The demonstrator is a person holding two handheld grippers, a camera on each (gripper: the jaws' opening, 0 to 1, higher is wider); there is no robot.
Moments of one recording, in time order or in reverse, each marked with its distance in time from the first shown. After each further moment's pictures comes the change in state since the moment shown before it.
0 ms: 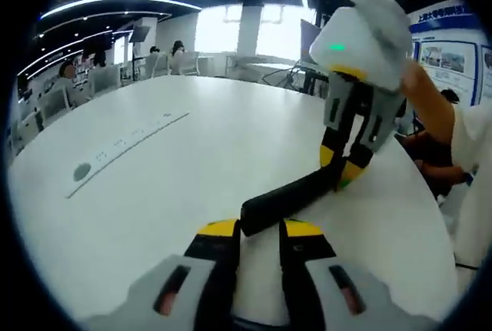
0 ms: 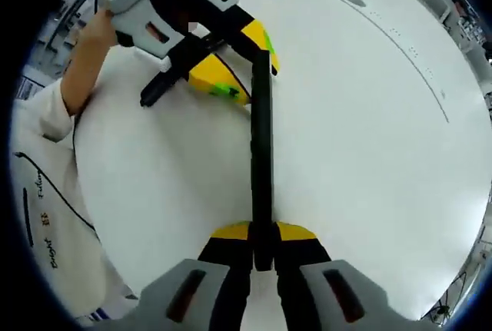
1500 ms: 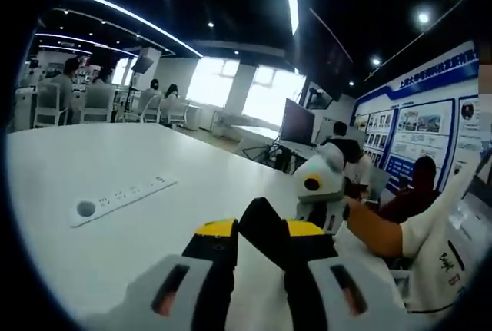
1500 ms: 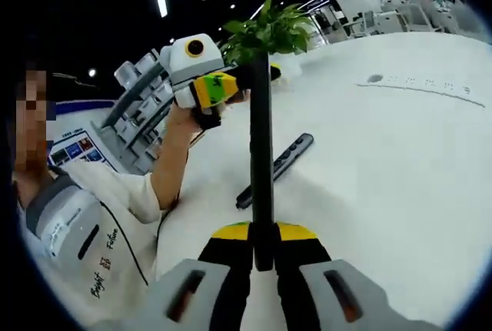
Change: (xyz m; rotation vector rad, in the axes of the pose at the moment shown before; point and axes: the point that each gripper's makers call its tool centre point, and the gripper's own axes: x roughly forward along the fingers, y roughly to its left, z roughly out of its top) left arm -0.074 -0.021 0.093 -0.123 -0.360 -0.150; right arm -0.034 0.059 0.064 0.126 -0.805 0.514
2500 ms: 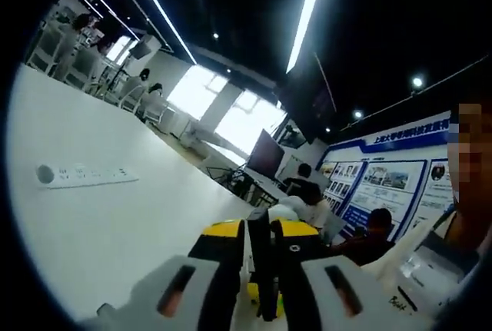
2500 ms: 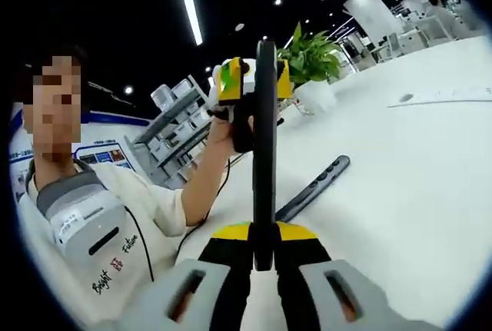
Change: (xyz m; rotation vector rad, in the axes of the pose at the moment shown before) left arm 0.003 -0.029 0.018 -0.258 -0.158 -0.223; right arm 0.011 0.032 0.010 -0.056 -0.177 0.201
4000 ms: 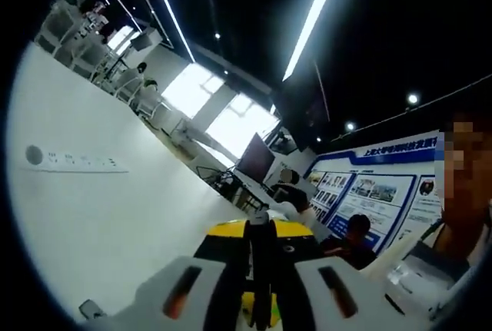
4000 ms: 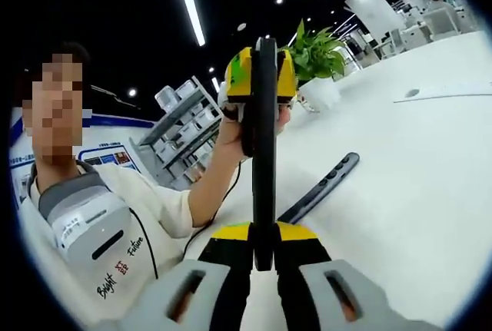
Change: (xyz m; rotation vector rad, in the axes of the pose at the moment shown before) left arm 0.002 -0.011 0.002 -0.081 -0.022 -0.072; right arm 0.005 0.003 -0.004 0.015 0.012 0.017
